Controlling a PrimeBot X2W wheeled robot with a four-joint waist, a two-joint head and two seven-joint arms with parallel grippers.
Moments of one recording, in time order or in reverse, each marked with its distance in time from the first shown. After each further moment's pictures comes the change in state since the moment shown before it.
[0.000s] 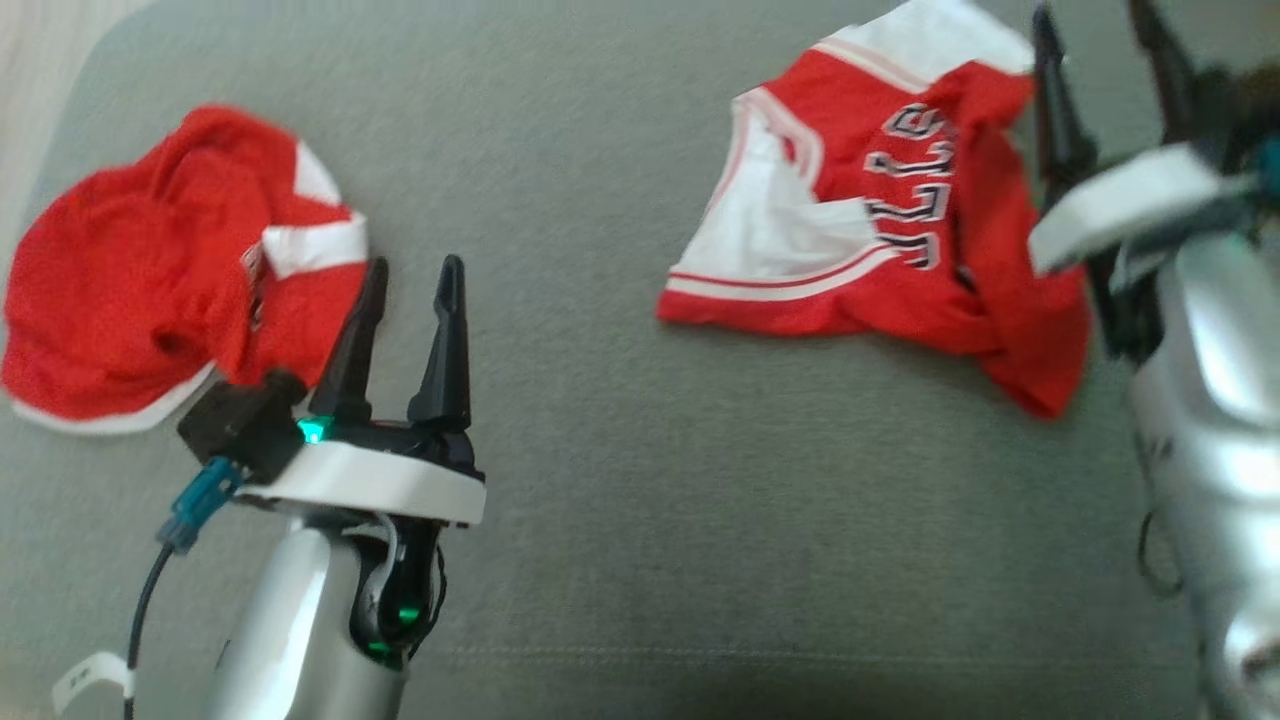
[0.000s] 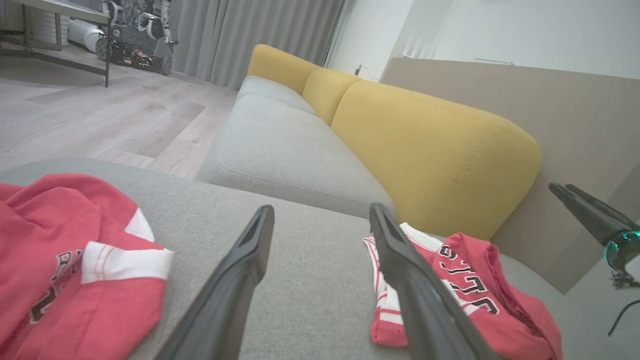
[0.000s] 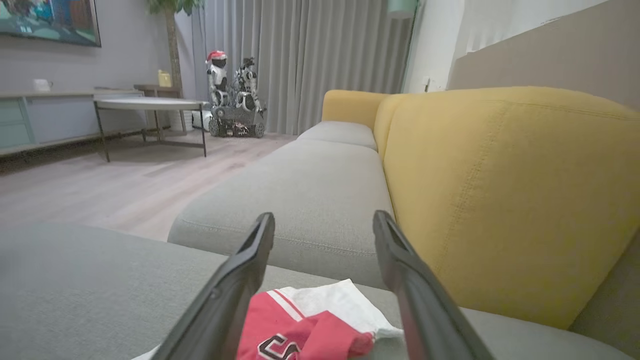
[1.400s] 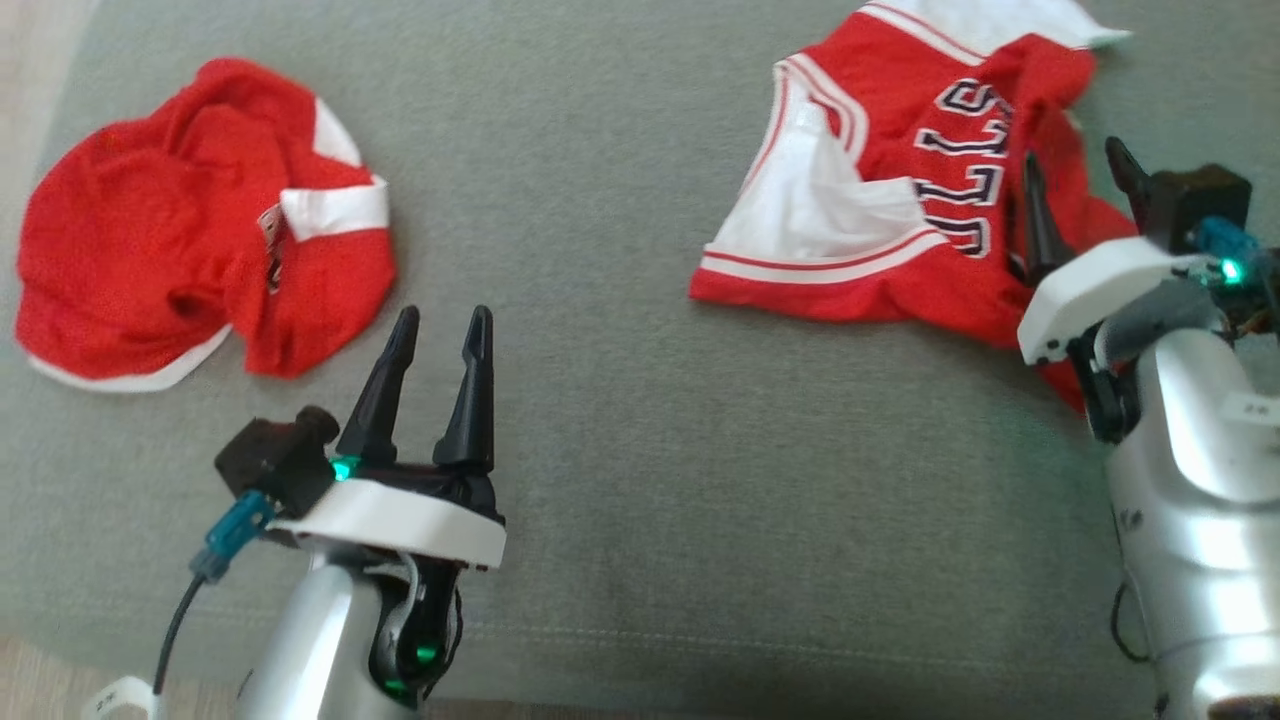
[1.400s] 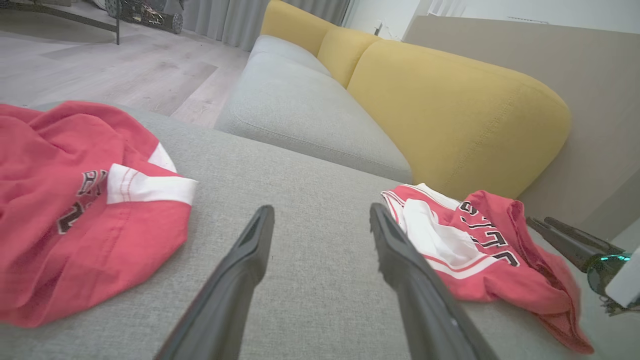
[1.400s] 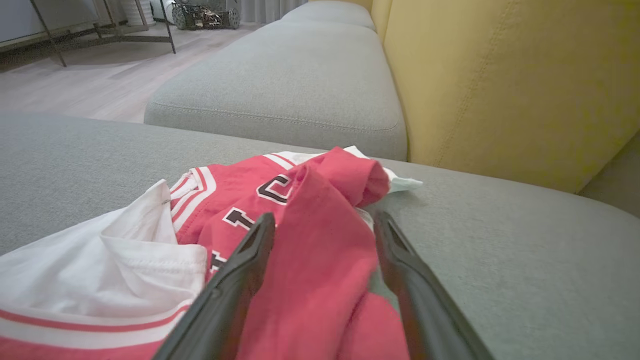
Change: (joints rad) left arm 0.063 0.001 -0.033 0.003 0.003 -0.004 0.000; right arm 0.179 0.097 -0.219 -0.079 -0.195 0.000 0.208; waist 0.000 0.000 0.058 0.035
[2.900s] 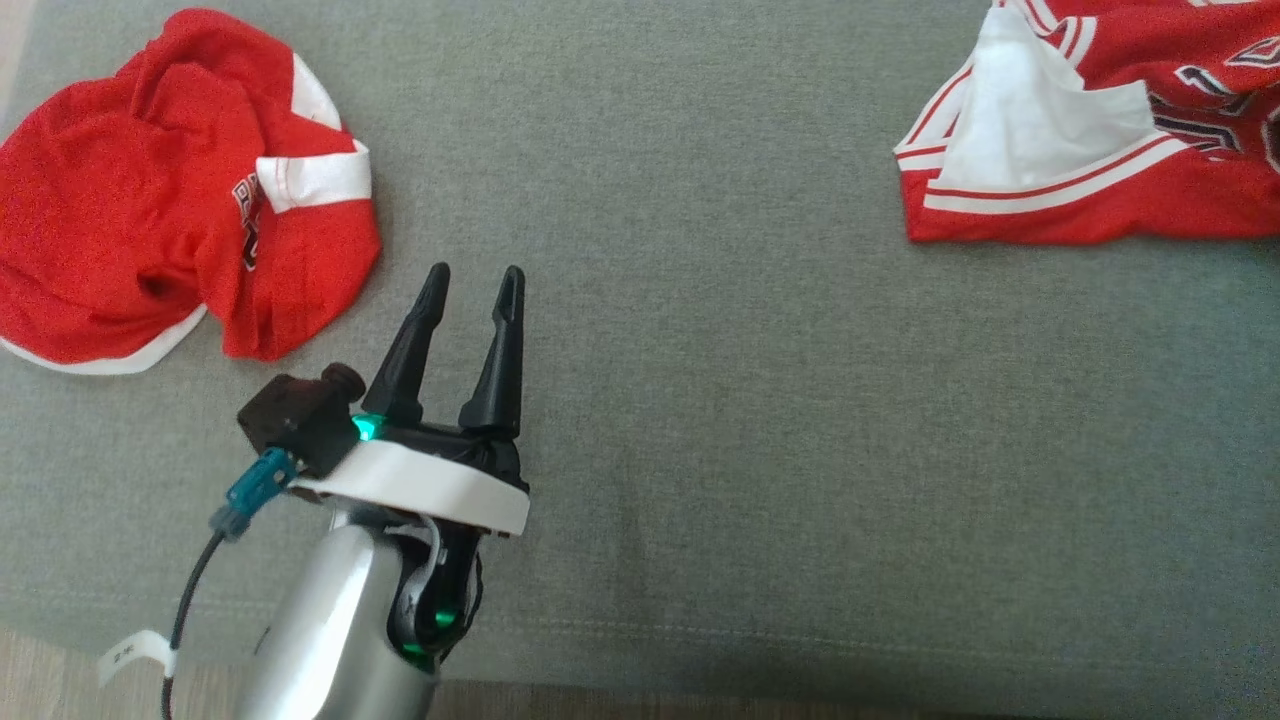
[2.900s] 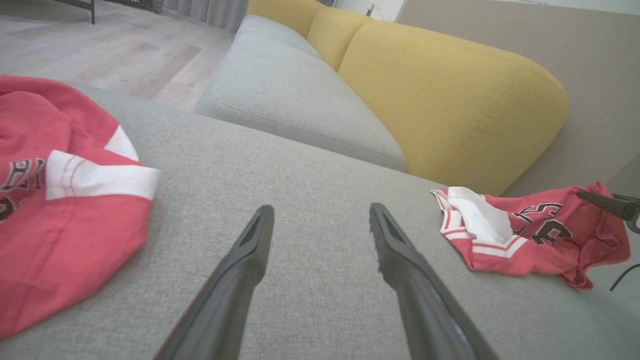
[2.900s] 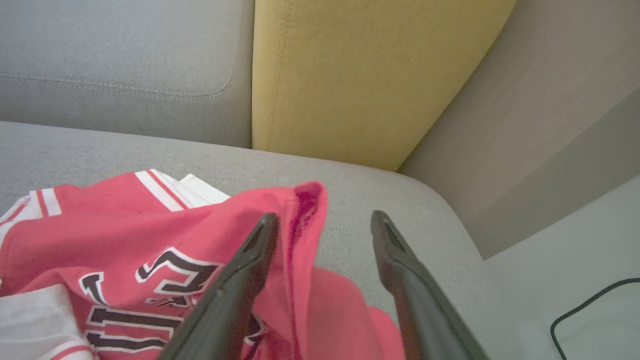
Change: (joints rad) left arm -0.080 0.000 -0.054 0.018 -0.020 0.000 0.000; right arm -0.352 -0.385 -0.024 0.303 0.042 0.000 0.205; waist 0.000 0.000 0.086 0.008
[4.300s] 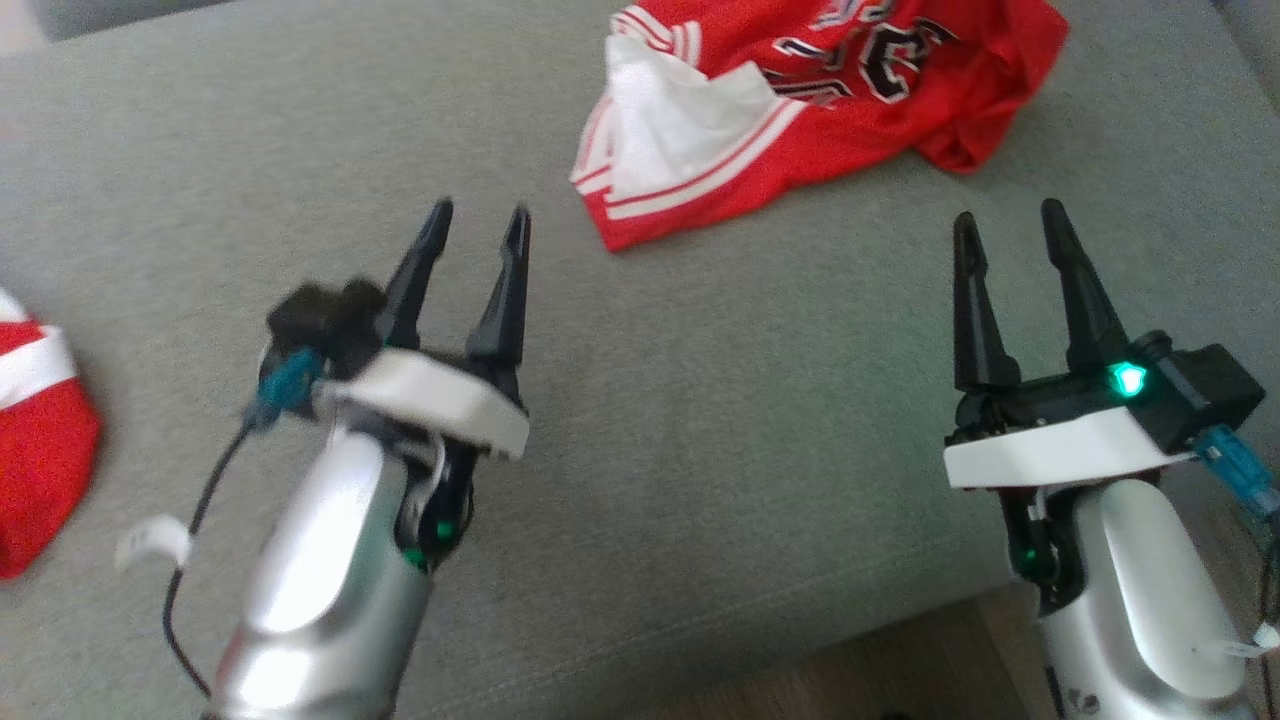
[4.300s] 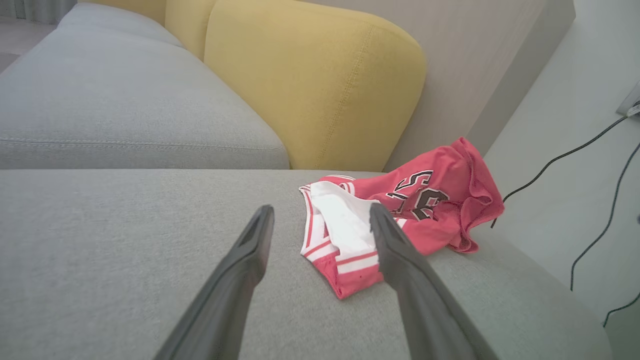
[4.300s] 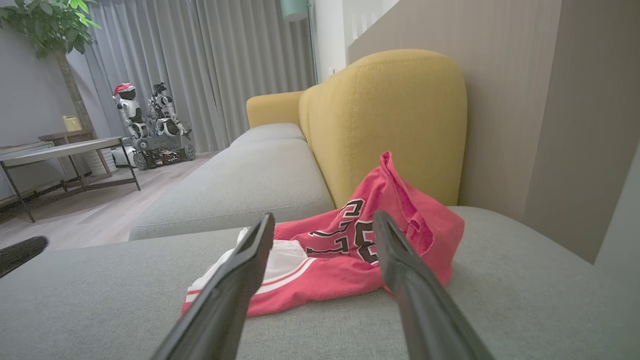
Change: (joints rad) left arm -0.194 -0.001 -0.013 0.220 0.066 -0.013 0.000; right arm 0.721 0.459 0.166 -0.824 0.198 0.000 -0.403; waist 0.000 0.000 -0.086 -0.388
